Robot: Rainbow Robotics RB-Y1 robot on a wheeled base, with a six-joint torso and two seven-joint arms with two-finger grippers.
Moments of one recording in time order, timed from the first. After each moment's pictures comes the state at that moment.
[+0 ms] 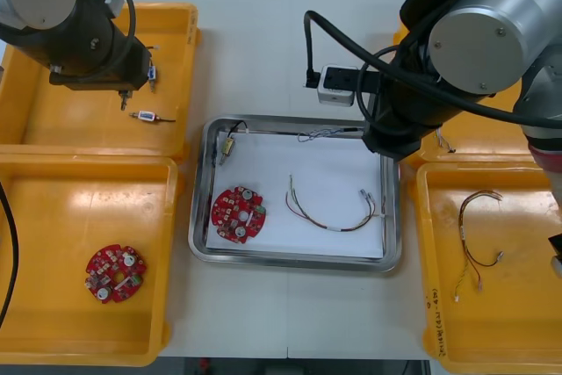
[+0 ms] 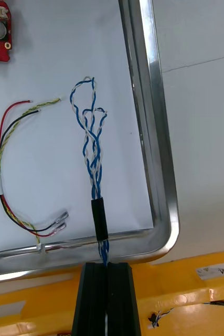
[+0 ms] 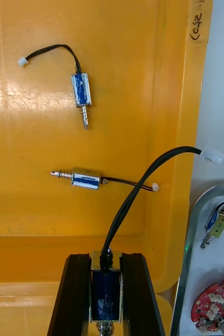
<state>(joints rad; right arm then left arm) -0.79 -0.51 0.32 -1.96 -0.74 1.92 2.08 -0.78 0.59 -0.07 -1.75 0.58 1.86 -1.12</state>
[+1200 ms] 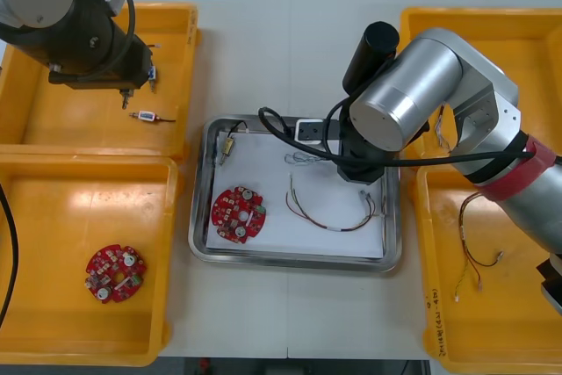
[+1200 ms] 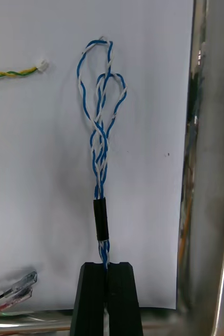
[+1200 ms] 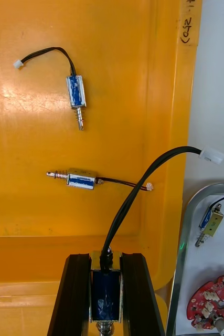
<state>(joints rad) -0.78 -0.50 0.60 -1.68 -0.59 1.61 2.19 -0.78 0.59 -0.07 -1.76 0.59 1.86 -1.12</state>
